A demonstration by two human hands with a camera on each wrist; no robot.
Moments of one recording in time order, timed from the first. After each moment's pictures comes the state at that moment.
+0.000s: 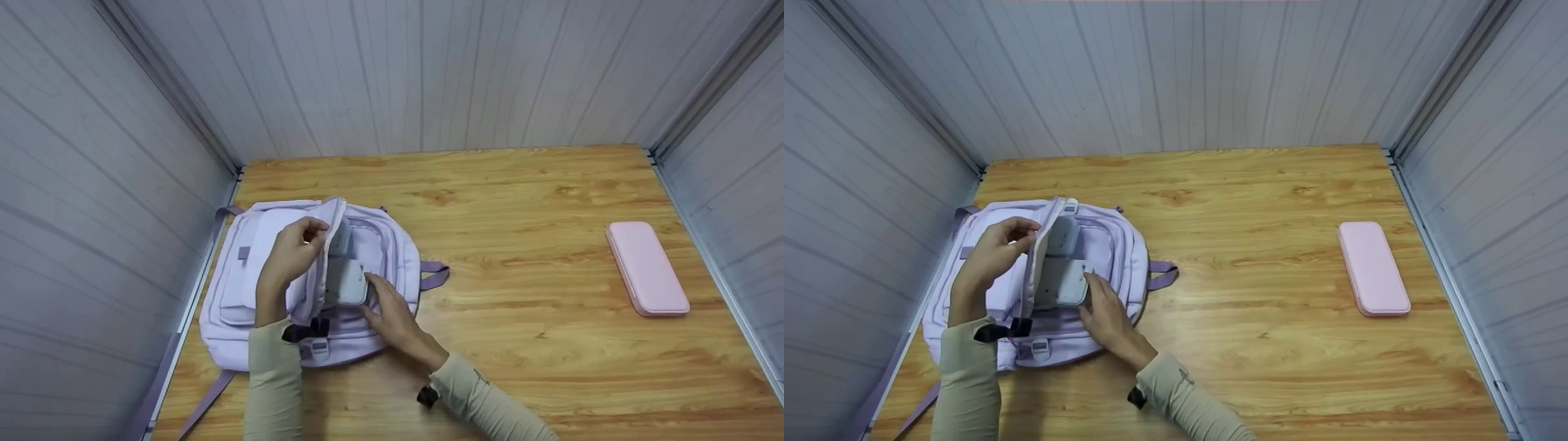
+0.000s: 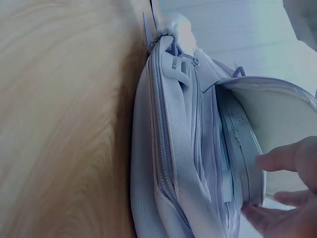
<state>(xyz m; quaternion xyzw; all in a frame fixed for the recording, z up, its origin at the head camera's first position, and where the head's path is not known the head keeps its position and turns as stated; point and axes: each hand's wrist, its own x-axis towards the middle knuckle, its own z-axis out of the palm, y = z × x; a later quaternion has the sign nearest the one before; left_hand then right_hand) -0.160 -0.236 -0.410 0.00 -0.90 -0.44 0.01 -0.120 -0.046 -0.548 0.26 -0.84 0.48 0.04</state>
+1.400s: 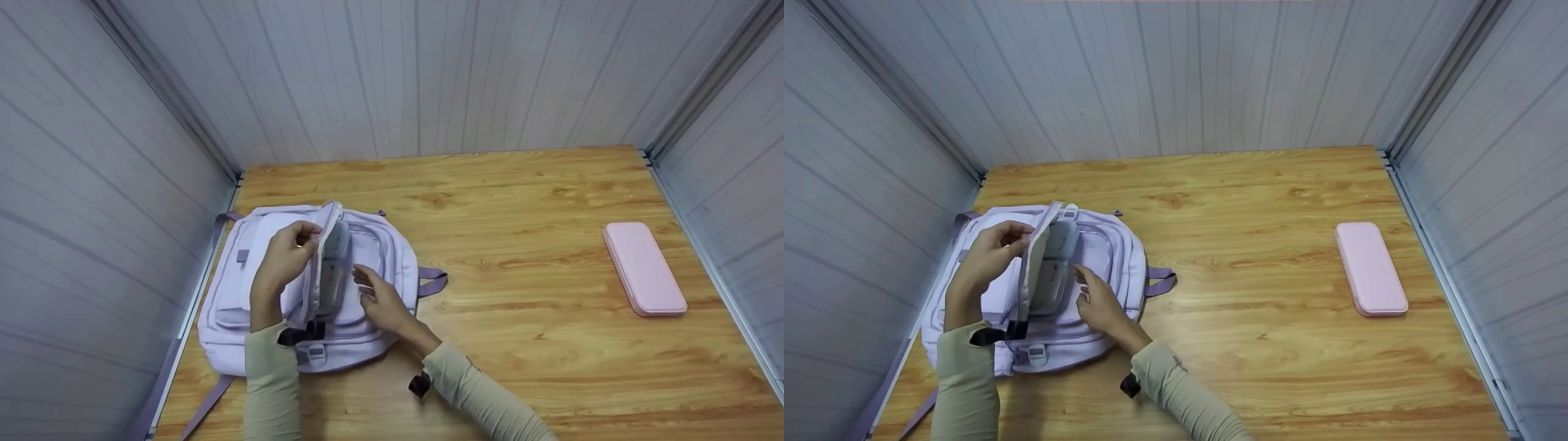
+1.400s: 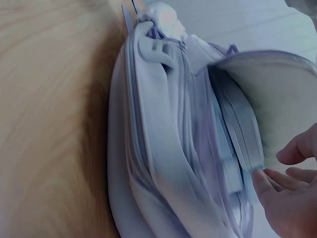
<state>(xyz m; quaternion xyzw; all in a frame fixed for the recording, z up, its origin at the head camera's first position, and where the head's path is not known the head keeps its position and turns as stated) -0.160 -0.242 -0.406 0.02 -0.89 -0.46 0.01 -0.134 -0.051 -0.510 0.26 -0.71 0.65 -0.10</state>
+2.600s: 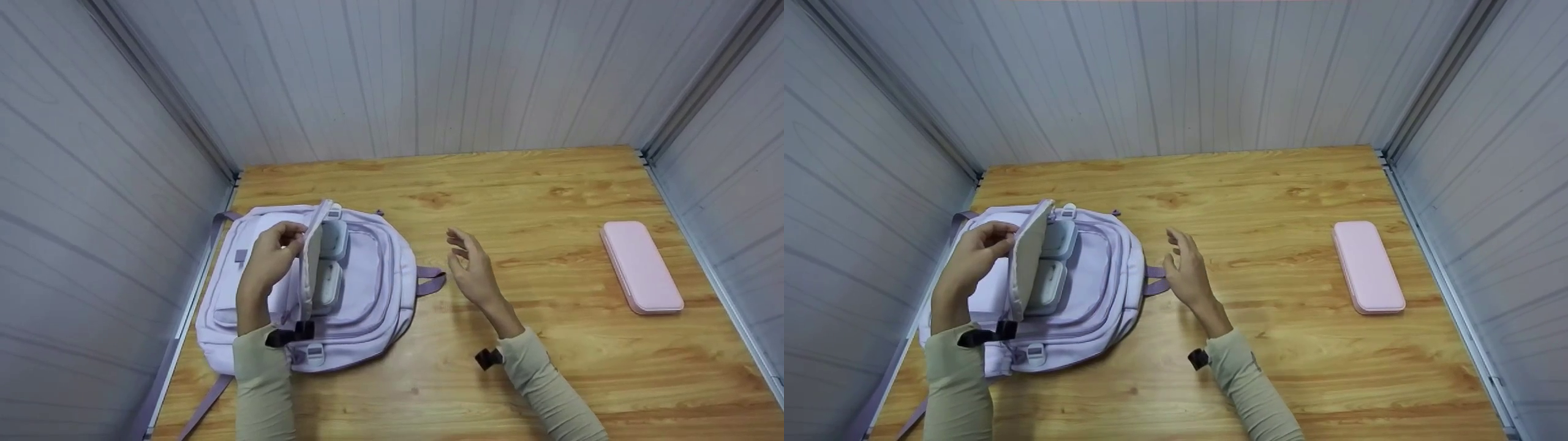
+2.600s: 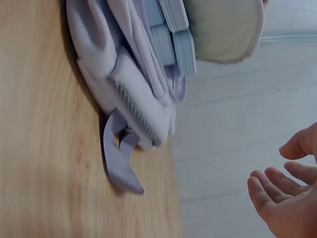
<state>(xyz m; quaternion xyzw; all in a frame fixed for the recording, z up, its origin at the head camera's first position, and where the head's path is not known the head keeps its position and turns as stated) -0.154 -0.261 -0.409 0.04 -0.86 -0.50 0.01 -0.167 0.078 -0.485 0.17 -0.77 0.60 0.09</state>
